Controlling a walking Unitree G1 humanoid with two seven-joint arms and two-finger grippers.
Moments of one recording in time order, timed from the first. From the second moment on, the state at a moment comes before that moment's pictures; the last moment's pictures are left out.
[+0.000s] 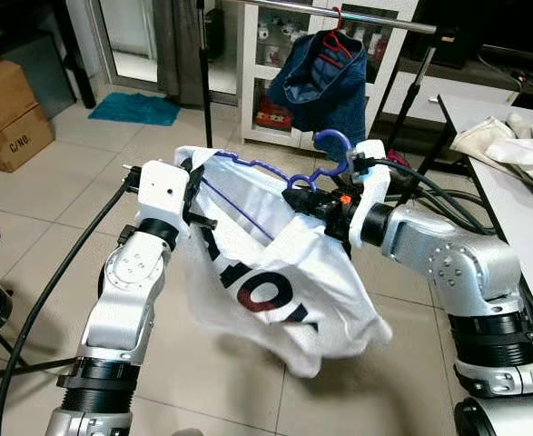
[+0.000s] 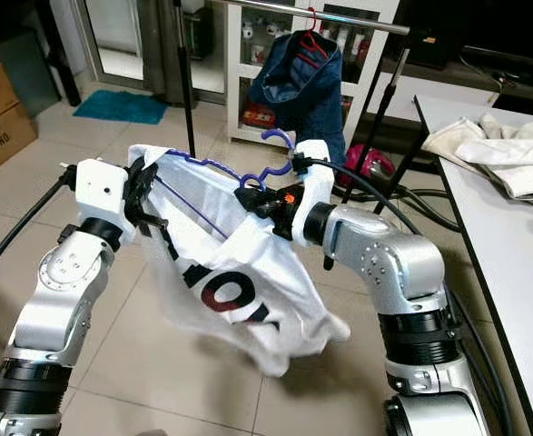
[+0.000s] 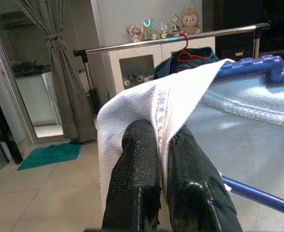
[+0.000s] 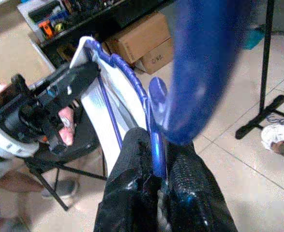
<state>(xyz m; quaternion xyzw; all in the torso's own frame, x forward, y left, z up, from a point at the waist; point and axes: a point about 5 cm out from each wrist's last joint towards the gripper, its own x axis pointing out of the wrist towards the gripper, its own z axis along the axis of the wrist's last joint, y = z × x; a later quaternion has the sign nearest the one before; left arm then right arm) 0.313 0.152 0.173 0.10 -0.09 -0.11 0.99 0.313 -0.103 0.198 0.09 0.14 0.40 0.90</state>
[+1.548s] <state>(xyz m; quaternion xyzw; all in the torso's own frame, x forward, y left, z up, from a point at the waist) 0.323 0.148 0.179 0.09 -0.12 -0.12 0.98 0.301 -0.101 0.204 0.09 0.12 0.45 0.88</state>
